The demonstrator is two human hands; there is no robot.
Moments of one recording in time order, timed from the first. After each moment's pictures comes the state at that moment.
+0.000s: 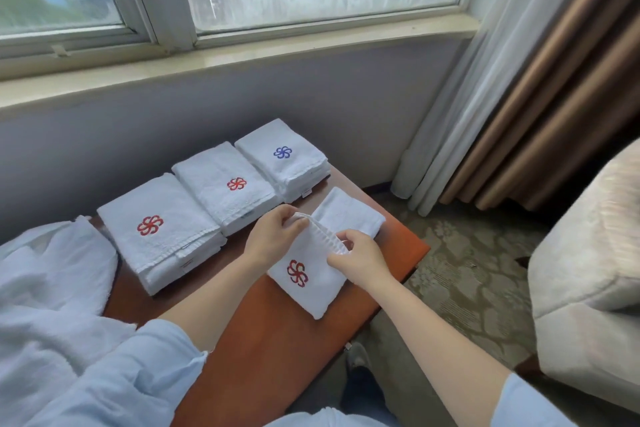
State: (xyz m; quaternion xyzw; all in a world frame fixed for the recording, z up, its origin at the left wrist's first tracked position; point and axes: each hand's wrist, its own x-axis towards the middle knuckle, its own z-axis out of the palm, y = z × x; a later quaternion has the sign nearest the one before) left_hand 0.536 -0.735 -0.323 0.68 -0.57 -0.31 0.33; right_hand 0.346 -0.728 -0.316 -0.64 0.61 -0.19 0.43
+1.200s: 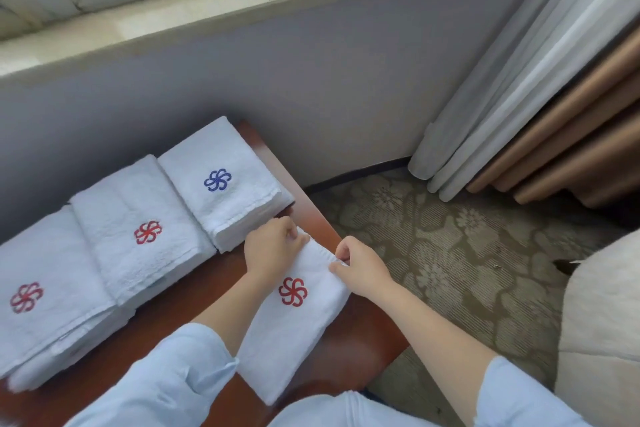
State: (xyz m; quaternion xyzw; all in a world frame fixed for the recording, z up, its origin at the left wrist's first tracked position) left_hand 0.442 -0.944 -0.418 0.82 -0.53 -0.17 0.14; right_hand 0.256 -0.969 -0.425 -0.70 0.56 -0.03 0.44
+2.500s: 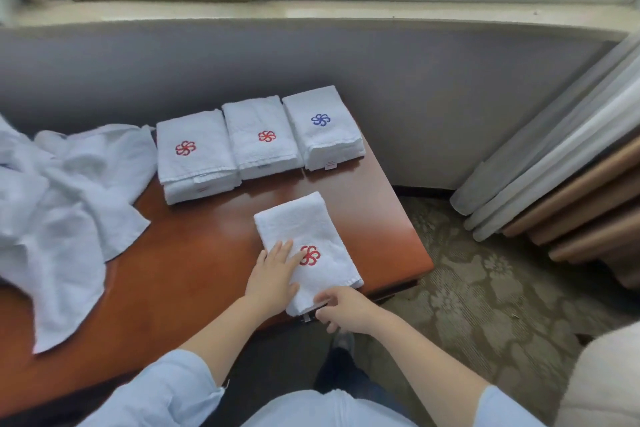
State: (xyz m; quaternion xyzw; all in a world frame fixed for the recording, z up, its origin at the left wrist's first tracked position) left_hand 0.422 -0.648 -0.402 0.80 -0.56 -0.22 0.00; right_hand 0.250 -0.728 -0.394 -0.70 0.41 0.20 0.55
